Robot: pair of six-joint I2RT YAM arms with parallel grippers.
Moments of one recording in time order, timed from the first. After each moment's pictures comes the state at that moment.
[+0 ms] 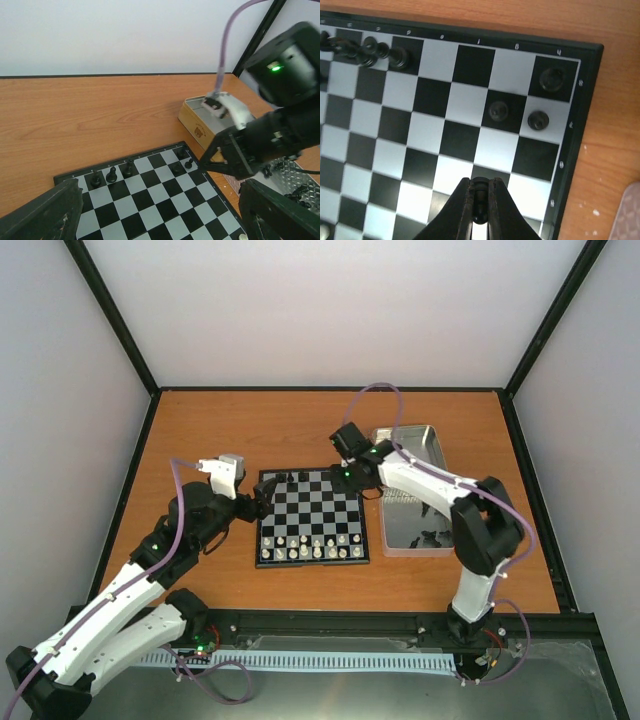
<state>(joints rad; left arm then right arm) -0.63 0.68 0.65 -0.24 -0.10 -0.30 0.66 1.75 1.32 -0.66 -0.04 0.49</state>
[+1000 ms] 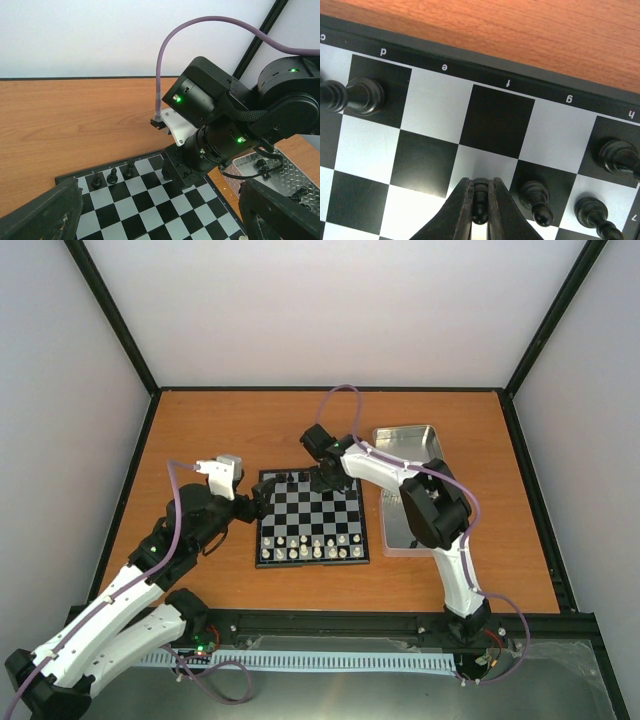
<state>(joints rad) -0.63 0.66 0.64 -0.24 -0.11 -0.30 0.73 2.14 1.66 -0.77 0.10 0.43</state>
